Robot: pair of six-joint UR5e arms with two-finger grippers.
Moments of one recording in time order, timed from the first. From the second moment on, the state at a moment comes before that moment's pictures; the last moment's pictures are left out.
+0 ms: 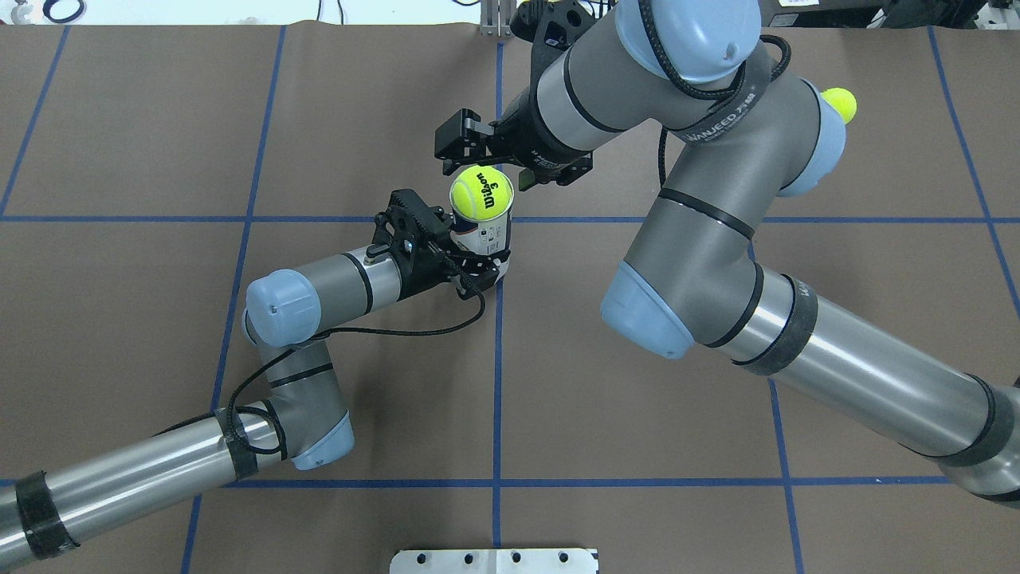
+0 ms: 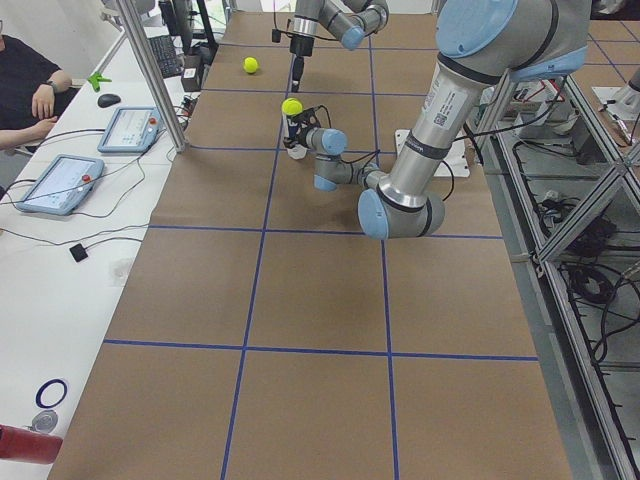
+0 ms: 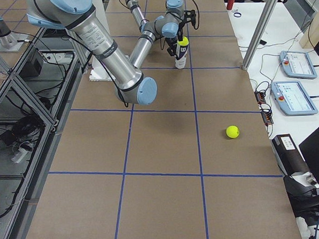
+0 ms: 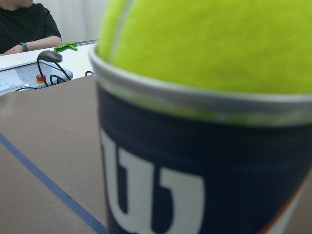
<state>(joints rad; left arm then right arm) -0.47 -2.23 -1.18 -3.04 -1.47 -0.49 0.71 -0.78 1.73 -1.29 2.04 1.29</state>
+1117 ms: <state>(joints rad) -0.47 -2.23 -1.18 -3.04 -1.47 -0.49 0.71 -0.78 1.71 -1.29 1.99 1.28</state>
